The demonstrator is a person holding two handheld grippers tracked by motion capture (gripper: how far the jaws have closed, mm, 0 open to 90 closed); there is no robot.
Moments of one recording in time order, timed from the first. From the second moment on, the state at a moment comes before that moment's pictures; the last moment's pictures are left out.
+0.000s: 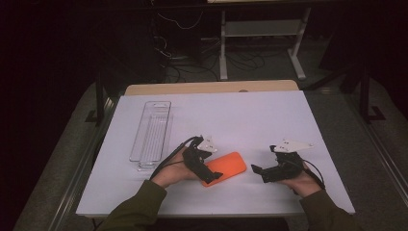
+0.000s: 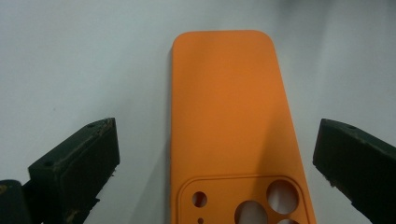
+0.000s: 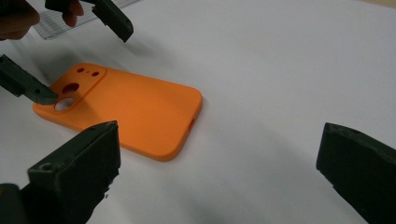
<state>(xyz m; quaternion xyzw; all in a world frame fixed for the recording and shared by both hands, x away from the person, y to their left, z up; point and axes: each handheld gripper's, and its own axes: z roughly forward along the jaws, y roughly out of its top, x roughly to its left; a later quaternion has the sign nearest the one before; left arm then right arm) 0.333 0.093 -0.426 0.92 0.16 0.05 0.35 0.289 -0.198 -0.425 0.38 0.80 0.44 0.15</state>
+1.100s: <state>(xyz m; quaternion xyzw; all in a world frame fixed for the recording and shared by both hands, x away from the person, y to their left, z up) 0.329 0.082 -0.446 0.94 0.14 0.04 0.31 0.289 -0.199 -0.424 0.38 0.80 0.44 0.15</state>
